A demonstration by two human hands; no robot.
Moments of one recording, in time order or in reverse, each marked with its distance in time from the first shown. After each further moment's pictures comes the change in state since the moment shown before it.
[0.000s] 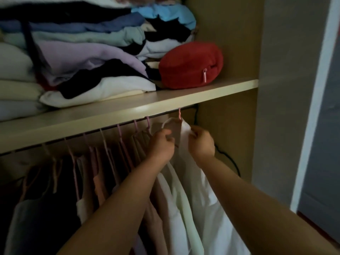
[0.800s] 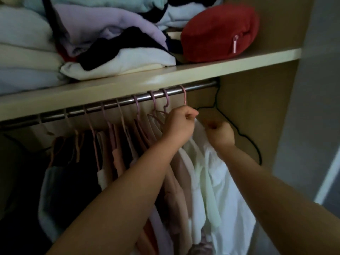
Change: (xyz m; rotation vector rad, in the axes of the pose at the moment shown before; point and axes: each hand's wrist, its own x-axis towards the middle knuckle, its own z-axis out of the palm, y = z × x) left_hand -0.010 0.003 -0.007 -0.030 0.092 0.192; right_hand 0.002 0.037 0.016 -0.021 -0.091 0.082
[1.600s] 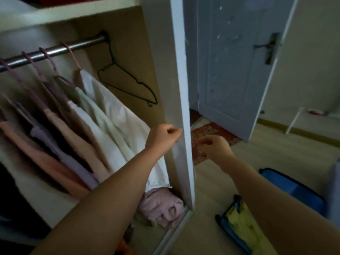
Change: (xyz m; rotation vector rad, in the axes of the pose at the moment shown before) left_hand -0.224 0.066 0.118 0.068 -0.634 -0.109; right_hand -0.237 0.160 -0.205 -0.030 0.032 0.411
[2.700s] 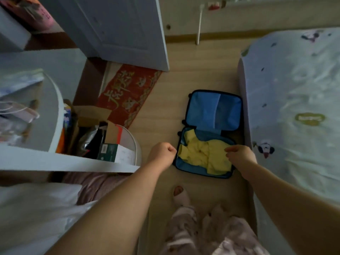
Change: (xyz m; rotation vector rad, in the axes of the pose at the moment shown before) left_hand 0.024 -0.022 0.363 0.309 -0.902 -0.068; right_hand -0.051 0.345 -0.135 -0.013 0.405 1.043
